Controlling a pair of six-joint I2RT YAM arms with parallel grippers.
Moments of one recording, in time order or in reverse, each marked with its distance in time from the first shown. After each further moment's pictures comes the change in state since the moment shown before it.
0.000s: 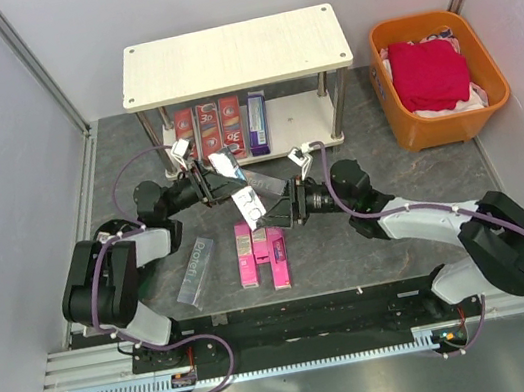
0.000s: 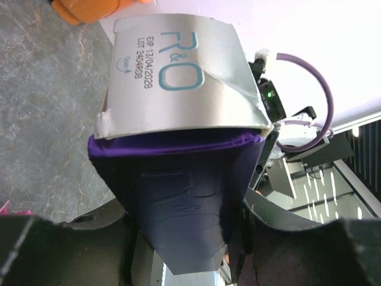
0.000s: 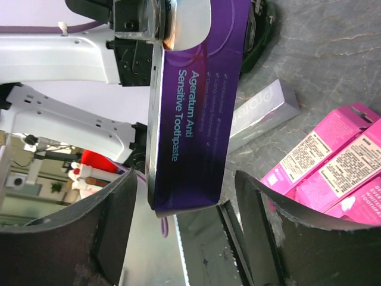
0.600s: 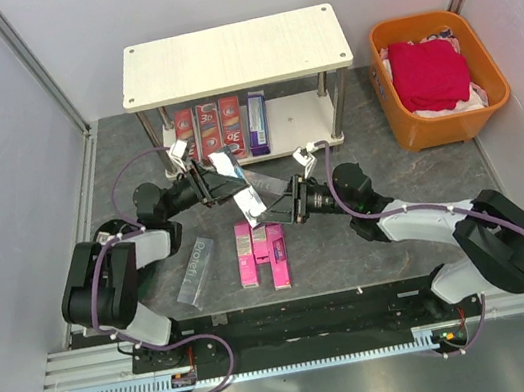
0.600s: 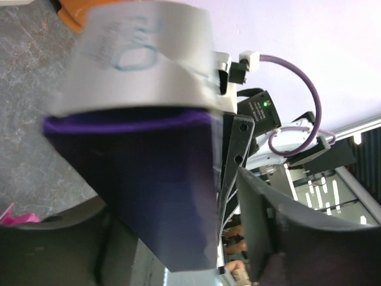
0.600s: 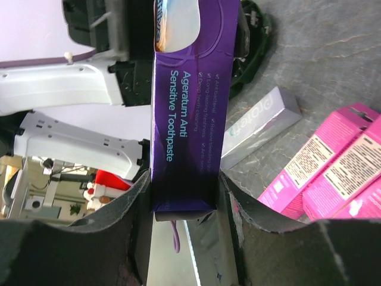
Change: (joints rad) left arm 0.000 -0.003 -0.014 0.010 -0.030 0.000; right arm 0.002 0.026 -0.036 0.114 0.053 0.125
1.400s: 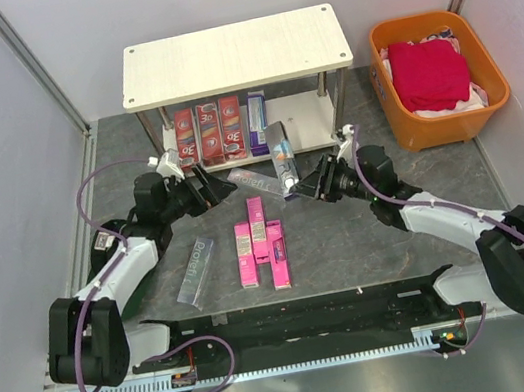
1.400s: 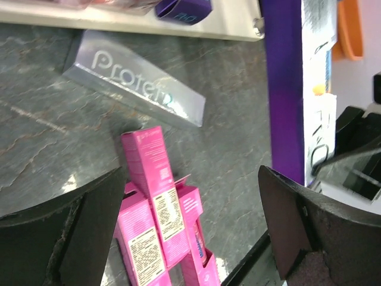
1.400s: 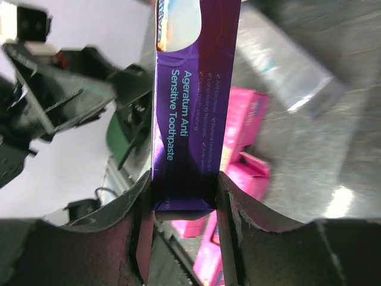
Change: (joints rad) left arm -0.001 -0.319 0.070 -1.097 -0.532 0.745; right arm -0.215 -0.138 -0.013 -0.364 0.159 -0.121
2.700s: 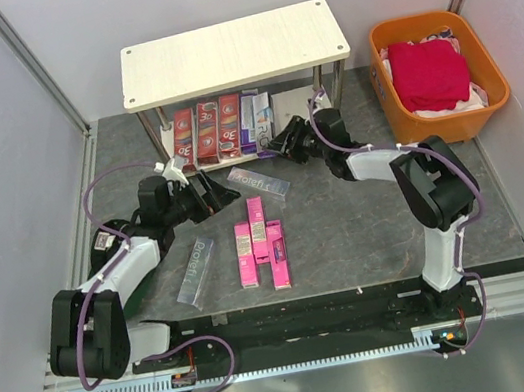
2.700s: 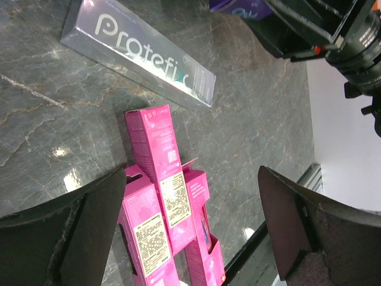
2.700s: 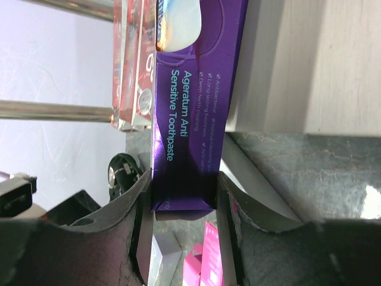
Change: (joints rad) left arm 0.000 0.037 -0.026 -0.023 0.034 0.012; right arm -0.071 0.633 0.518 0.060 0.080 0.120
